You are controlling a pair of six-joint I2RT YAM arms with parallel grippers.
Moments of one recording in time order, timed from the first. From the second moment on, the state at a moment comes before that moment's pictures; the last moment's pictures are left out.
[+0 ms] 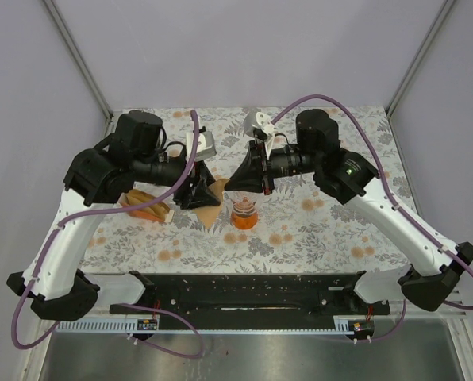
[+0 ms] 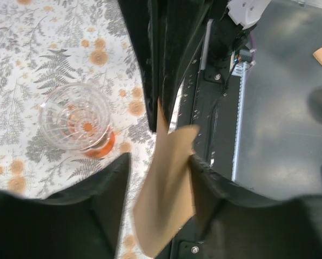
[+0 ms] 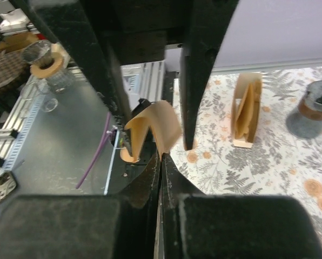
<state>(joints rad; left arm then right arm) -0.61 1.26 1.84 -1.24 0.76 0.34 0.78 1.35 1.57 -0.40 -0.91 0.02</state>
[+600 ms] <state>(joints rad) -0.62 1.19 1.89 -1.09 0.42 0.28 0.87 1.39 1.80 -0.77 -0.15 0.15</state>
